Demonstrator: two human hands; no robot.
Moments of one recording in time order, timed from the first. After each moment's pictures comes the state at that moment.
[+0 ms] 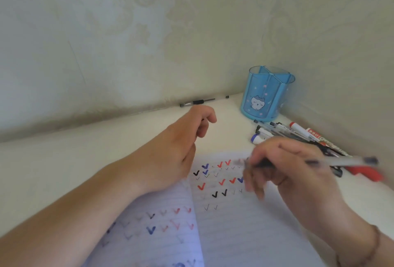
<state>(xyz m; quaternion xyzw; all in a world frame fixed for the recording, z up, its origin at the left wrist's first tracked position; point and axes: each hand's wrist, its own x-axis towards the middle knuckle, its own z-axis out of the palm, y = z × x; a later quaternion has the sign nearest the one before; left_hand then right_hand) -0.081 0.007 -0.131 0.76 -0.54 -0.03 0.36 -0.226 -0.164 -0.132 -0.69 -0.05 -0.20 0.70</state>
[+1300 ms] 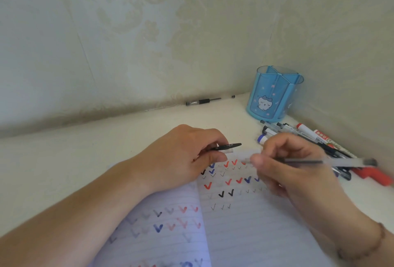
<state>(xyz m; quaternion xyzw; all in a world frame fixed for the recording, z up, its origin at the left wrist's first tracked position) -0.077 0.003 -0.137 0.77 -0.55 -0.01 0.33 -0.218 -0.160 -0.131 -0.71 0.06 -0.21 0.67</state>
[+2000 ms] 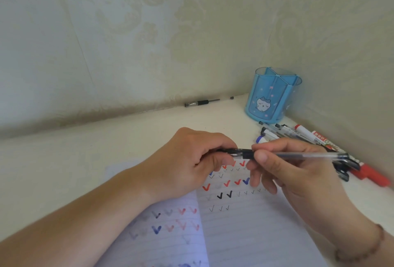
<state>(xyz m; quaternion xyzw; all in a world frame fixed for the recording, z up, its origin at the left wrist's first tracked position) -0.090 -0.002 -0.135 0.71 -0.58 0.00 0.41 -0.218 -0.163 -0.132 -0.69 0.02 -0.24 0.68</state>
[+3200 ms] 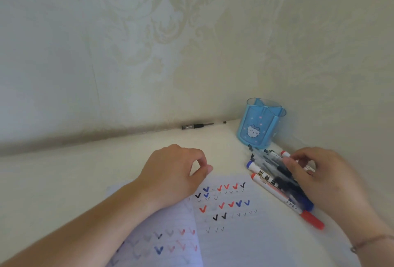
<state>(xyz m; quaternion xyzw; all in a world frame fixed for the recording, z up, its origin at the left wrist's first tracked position) -0.076 0.005 -0.132 0.87 -0.42 0.06 0.25 -0.230 -0.244 -0.116 -0.92 0.25 -0.28 0.07</state>
